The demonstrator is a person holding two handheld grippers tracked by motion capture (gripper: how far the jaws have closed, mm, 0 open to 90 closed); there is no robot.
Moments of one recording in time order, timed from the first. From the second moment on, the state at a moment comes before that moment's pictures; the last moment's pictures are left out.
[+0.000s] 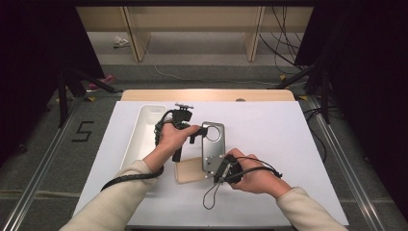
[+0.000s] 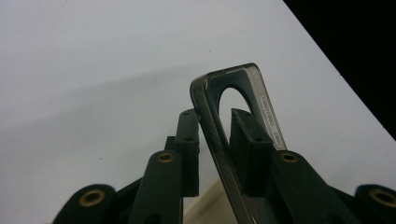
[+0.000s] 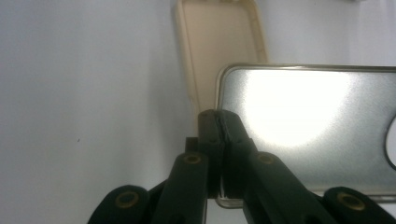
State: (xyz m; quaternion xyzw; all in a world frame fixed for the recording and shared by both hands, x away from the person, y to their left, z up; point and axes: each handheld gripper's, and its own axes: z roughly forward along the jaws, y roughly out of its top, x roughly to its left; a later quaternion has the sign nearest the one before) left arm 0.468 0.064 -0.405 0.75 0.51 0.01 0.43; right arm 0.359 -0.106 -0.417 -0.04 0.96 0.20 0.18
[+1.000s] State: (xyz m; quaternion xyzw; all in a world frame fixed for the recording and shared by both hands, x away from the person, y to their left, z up) left arm 0.435 0.095 -0.384 0.71 0.44 0.13 0.54; right arm 0.369 -0.130 -0.415 0.08 0.93 0.29 0.23
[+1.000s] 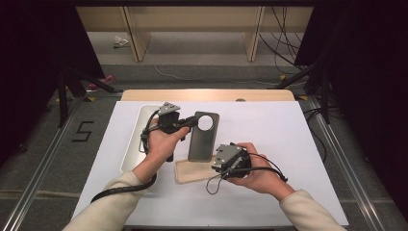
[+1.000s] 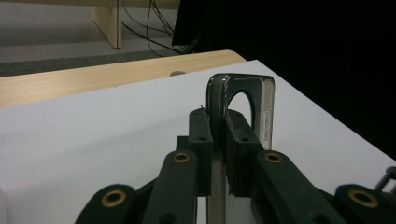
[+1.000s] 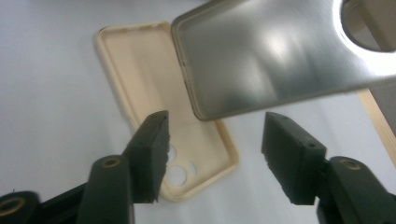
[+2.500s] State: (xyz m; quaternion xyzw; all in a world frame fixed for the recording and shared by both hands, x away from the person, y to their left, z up) left arm 0.400 0.168 -0.366 0.67 0.42 0.16 0.59; right arm 0.381 -0.183 -0.424 0.23 0.88 0.39 0.16
